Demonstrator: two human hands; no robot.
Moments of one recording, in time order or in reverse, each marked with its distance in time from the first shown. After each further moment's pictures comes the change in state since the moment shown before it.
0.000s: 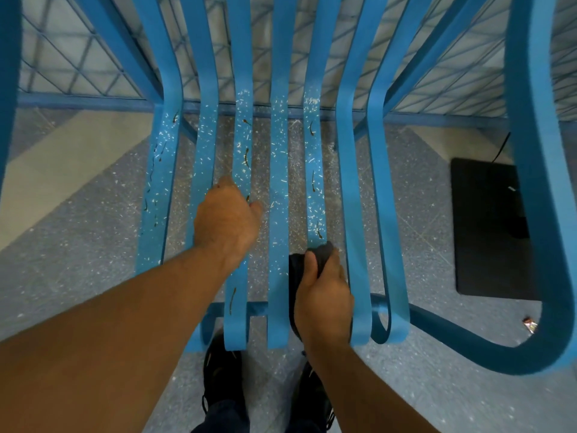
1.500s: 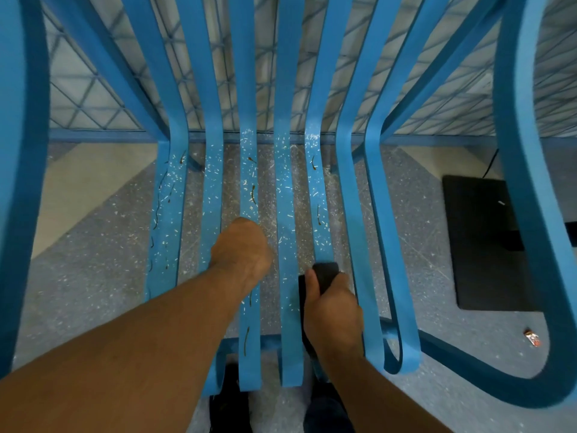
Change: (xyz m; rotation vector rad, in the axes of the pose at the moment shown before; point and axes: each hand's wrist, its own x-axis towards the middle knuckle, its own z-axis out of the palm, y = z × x) left_hand 0.033 -0.002 0.010 0.147 -0.203 -0.065; right_hand 0.025 -0.020 0.002 -0.002 -0.061 0.157
